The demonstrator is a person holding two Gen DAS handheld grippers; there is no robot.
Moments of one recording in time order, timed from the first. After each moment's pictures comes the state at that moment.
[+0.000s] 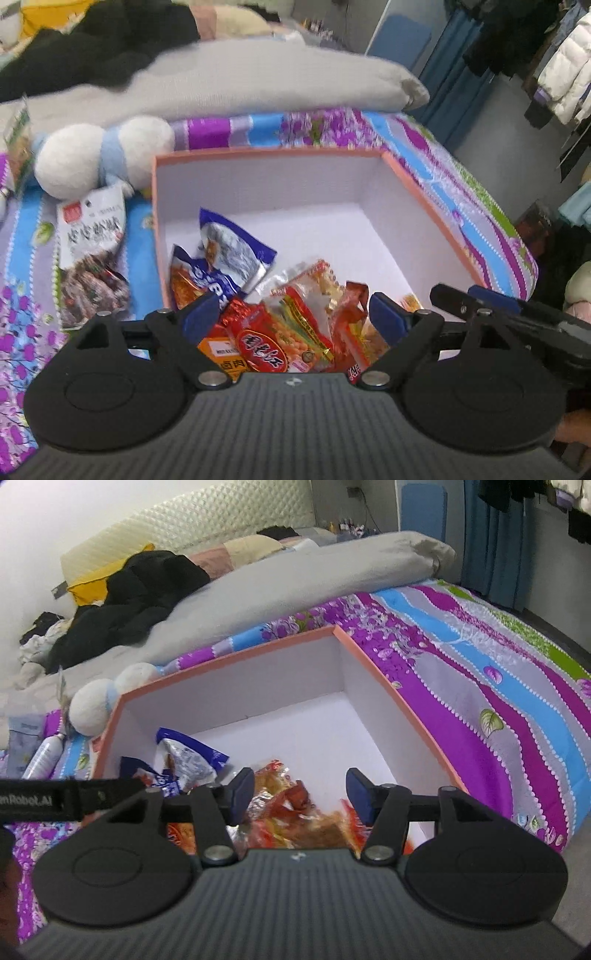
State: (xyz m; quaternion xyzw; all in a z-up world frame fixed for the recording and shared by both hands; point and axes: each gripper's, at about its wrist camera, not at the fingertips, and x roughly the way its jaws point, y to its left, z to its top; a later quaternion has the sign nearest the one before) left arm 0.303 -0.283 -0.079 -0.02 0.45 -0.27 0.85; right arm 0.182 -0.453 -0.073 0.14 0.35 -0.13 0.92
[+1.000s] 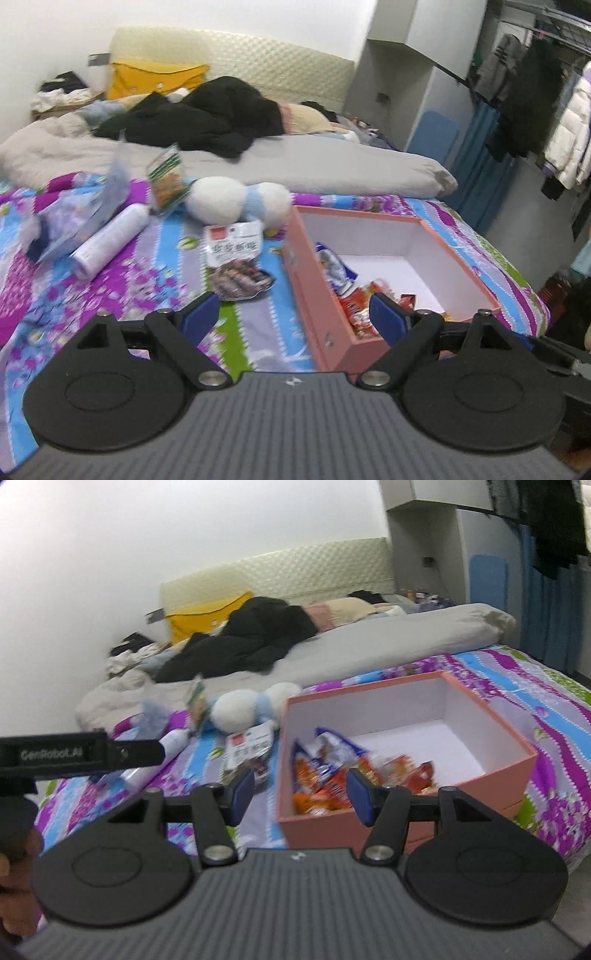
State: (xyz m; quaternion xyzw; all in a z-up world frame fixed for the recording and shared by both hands) left arm 0.121 -0.079 -0.023 -0.07 0.32 -0.18 0.93; right arm 0.050 -0.287 -0.030 0.10 0.25 -0.02 0.96
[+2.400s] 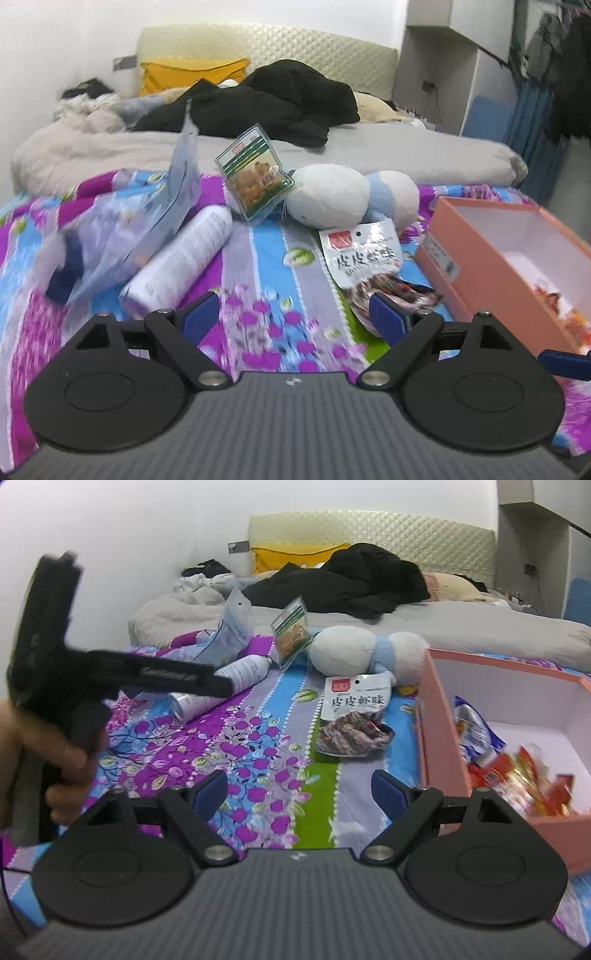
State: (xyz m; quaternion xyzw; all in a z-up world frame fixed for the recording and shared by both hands) left arm 0.305 0.018 -0.140 0.00 0.31 -0.13 0.94; right arm 0.169 -0.163 -0.116 0.00 0.29 0.09 0.95
